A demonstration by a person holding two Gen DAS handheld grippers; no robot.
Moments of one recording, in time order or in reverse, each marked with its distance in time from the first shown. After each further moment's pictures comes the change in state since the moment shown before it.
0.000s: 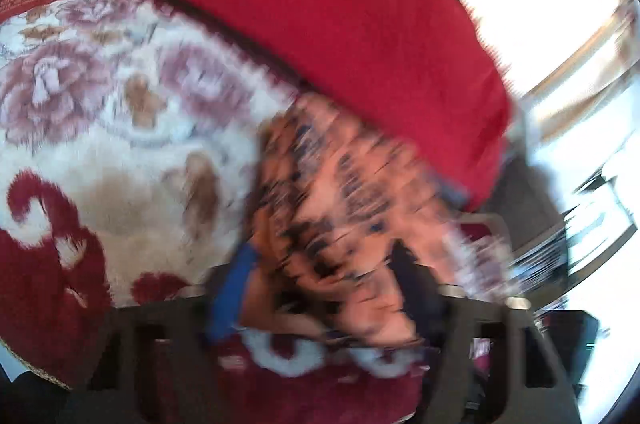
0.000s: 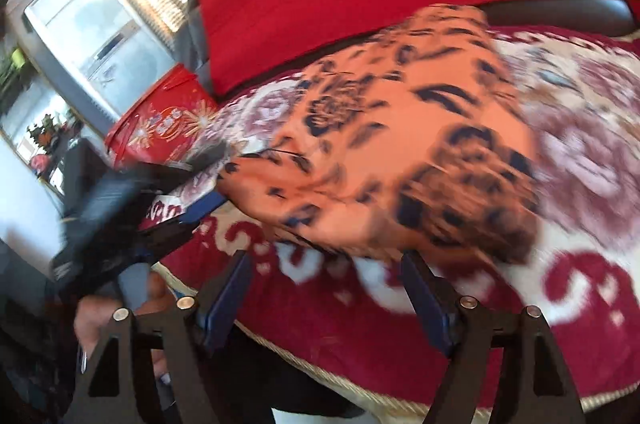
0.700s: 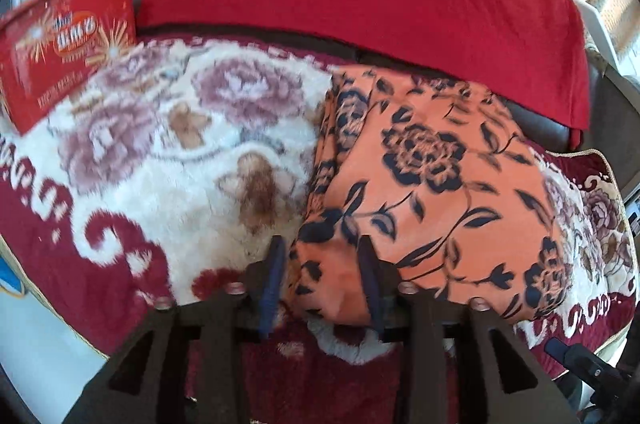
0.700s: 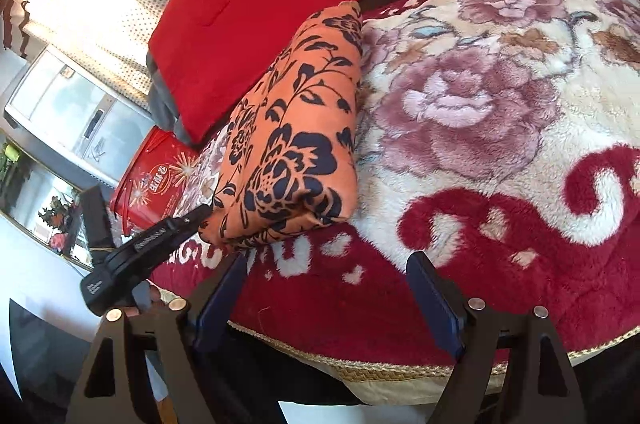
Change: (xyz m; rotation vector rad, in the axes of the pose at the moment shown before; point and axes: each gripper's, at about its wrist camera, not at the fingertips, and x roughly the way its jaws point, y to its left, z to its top) left arm 0.003 -0.067 -0.001 0.235 -0.004 0.404; right arm -0.056 -0.099 -0.023 0.271 -0.046 0.063
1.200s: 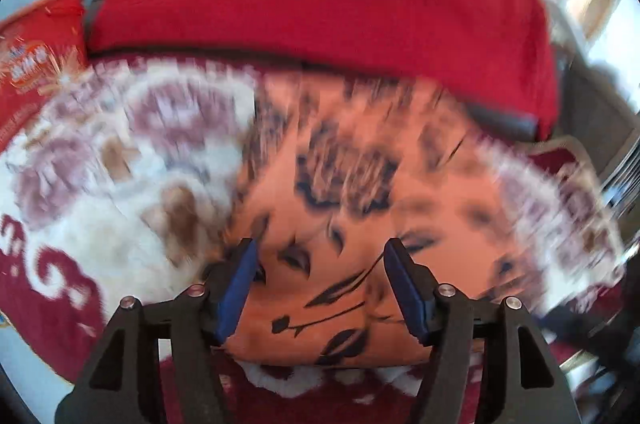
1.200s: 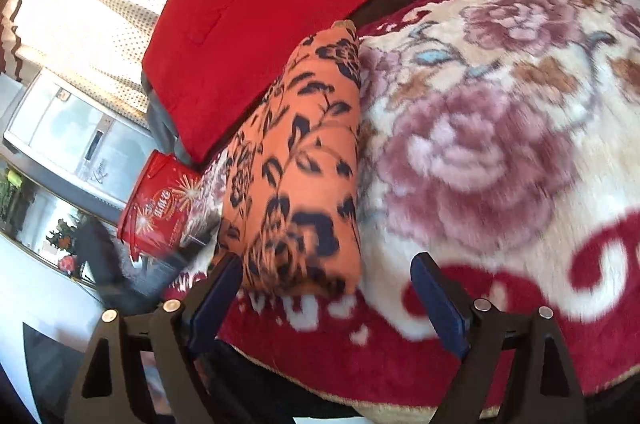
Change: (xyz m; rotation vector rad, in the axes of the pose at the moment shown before) left arm 0.036 -0.045 0.003 0.078 0.049 -0.082; right arm 0.011 -0.006 0.053 0.057 0.009 0.032
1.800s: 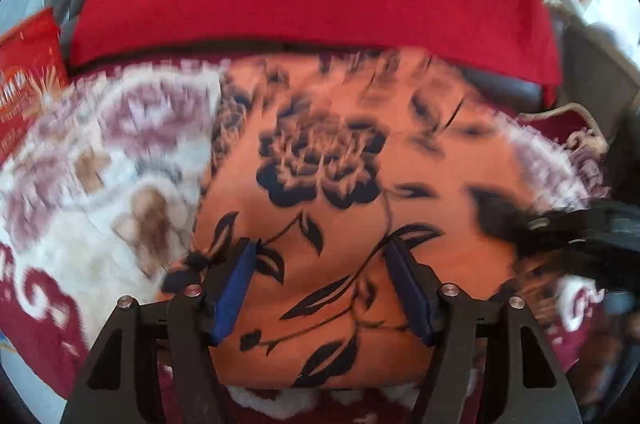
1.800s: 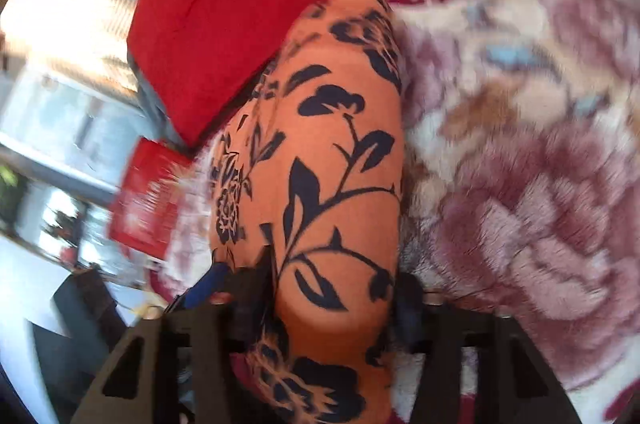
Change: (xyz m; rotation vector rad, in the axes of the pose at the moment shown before) left arm 0.022 -0.017 0.003 0.077 -0.016 0.018; right arm 0.074 0.024 0.047 -0.082 0.118 -0.054
